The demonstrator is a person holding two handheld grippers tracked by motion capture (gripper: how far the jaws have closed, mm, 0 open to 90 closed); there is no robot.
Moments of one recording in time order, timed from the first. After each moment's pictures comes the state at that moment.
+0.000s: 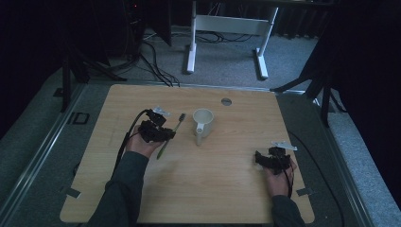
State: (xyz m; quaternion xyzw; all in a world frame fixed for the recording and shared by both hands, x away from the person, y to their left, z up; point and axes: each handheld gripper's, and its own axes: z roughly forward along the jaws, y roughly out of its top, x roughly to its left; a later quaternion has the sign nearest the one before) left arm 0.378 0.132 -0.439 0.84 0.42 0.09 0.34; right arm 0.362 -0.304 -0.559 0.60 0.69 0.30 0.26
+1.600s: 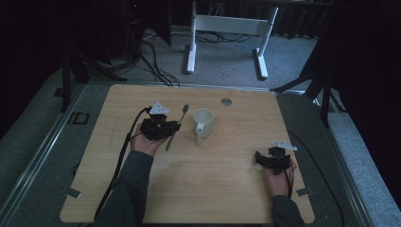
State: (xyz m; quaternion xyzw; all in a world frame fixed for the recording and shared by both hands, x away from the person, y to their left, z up) left arm 0.375 0.127 -0.434 0.80 0.40 0.14 0.43; right arm 0.362 -0.304 -0.559 0.60 0.69 0.30 0.26
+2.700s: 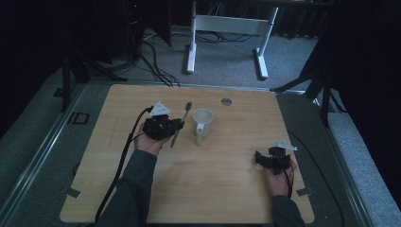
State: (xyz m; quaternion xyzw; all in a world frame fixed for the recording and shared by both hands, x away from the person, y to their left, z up) left arm 0.375 0.121 -0.436 0.79 0.38 0.15 0.47; right arm 0.362 -0.304 -0.559 0.60 0.69 0.30 0.26
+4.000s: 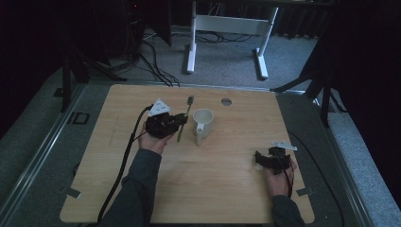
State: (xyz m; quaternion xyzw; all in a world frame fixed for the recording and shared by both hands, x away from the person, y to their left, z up) left arm 0.378 0.116 -0.433 0.75 0.36 0.17 0.53; right arm 0.362 -0.304 -0.559 0.60 0.69 0.30 0.26
